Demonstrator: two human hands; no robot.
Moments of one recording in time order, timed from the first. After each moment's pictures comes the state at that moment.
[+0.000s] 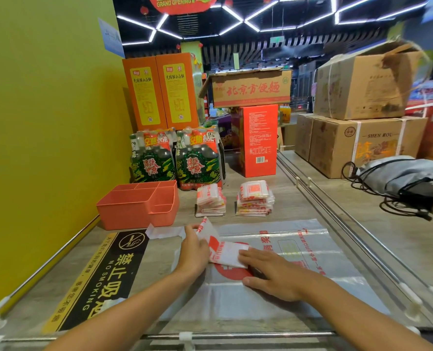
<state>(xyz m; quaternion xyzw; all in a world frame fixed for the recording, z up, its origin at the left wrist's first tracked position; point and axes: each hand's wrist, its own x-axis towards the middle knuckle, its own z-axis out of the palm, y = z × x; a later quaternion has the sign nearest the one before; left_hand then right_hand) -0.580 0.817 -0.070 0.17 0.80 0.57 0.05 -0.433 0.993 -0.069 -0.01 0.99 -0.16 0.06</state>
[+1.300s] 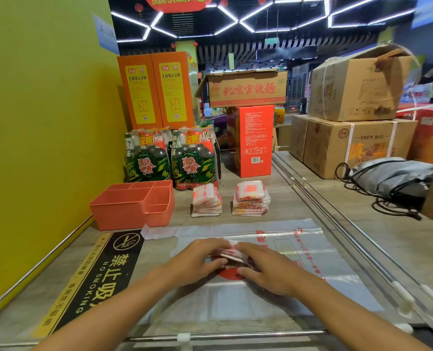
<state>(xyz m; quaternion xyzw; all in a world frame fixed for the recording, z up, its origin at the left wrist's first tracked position) -0.596 0.796 -0.068 0.58 0.78 0.25 -0.01 -0.443 0.986 -0.071 0.01 0.98 -0.20 -0.05</state>
